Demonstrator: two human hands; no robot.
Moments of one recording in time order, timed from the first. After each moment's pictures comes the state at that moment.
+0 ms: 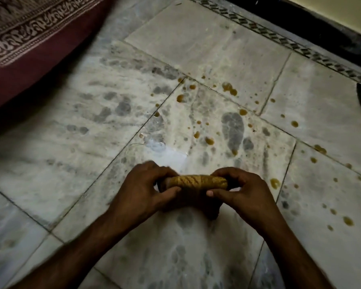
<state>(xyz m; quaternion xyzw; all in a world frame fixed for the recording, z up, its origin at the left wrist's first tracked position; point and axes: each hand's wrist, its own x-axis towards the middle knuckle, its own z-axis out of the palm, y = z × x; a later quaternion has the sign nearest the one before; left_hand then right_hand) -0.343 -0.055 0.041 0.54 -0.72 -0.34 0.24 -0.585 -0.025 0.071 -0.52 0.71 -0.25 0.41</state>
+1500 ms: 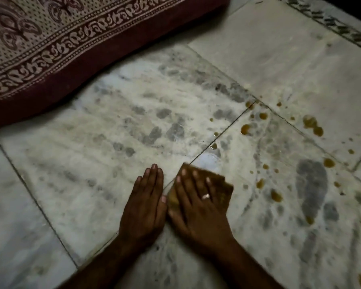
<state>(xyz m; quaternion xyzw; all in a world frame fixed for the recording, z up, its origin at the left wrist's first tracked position) -0.254 -0.112 -0.093 0.68 -0.71 -0.12 0.14 -0.430 -0.133 -0.076 -0.86 0.50 -0.03 0.10</state>
